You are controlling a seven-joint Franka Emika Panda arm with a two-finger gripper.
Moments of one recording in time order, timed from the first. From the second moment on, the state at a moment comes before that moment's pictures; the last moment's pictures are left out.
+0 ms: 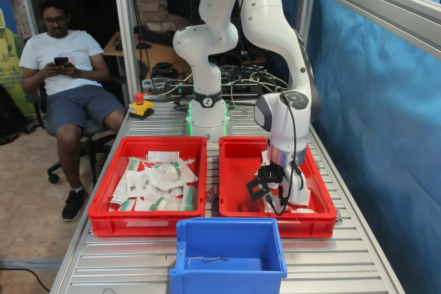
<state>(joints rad) 0.47 0.52 -0.10 -2.11 0.10 2.64 2.50</state>
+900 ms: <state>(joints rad) 0.47 0.28 -0.21 -2.11 0.09 2.40 2.50</state>
